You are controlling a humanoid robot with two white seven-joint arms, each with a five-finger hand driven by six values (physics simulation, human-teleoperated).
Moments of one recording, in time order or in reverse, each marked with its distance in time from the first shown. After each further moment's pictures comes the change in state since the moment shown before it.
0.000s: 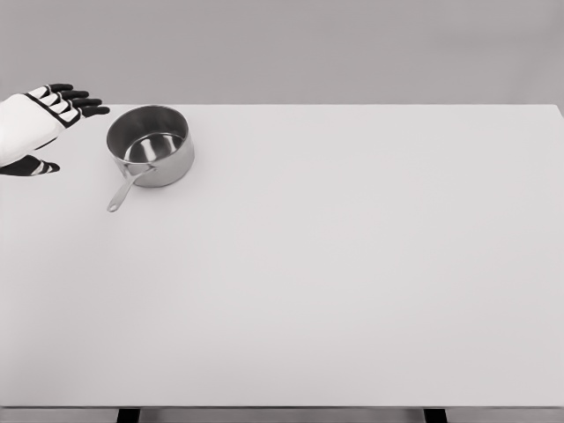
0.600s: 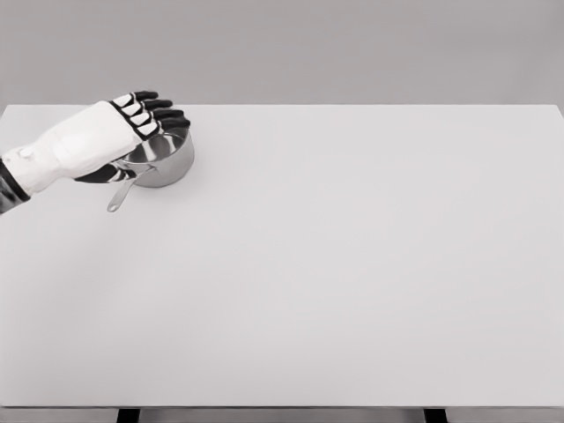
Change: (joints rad) left arm -0.051 -0.115 -0.130 -0.132 0.013 0.000 0.011; right arm 0.002 0.000 -0.001 0.000 0.000 -0.001 0.001
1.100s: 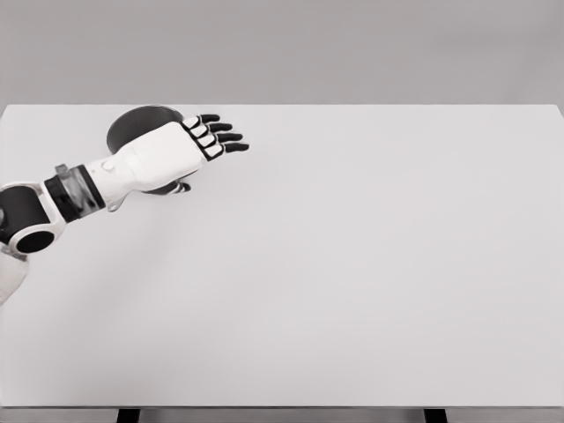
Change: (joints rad) left arm -0.067 -0.184 -0.112 0.084 -0.197 0.000 0.001; right arm 0.000 0.000 0.000 0.000 0.000 0.000 0.000
